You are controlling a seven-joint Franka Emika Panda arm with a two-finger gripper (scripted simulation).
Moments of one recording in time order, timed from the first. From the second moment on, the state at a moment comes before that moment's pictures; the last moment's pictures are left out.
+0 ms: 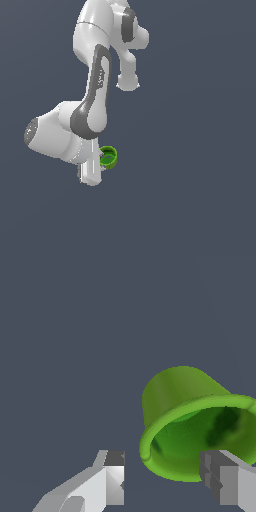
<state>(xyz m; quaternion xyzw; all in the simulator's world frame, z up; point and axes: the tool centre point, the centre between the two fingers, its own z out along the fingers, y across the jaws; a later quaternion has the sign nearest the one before) 0.076 -0.105 0.099 -0.75 0.61 0.20 0.16</state>
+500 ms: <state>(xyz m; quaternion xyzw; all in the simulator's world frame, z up) 0.082 -0.111 0.096 -0.72 0.64 0.22 0.17</state>
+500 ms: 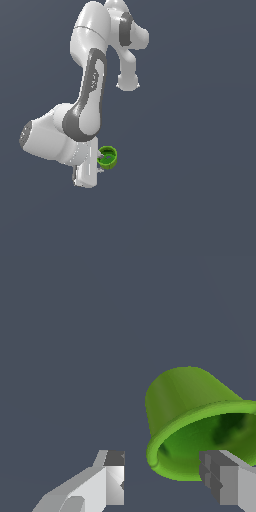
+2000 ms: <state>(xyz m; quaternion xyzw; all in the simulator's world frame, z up) 0.083 -0.089 0.075 -0.71 0.64 0.22 0.19</state>
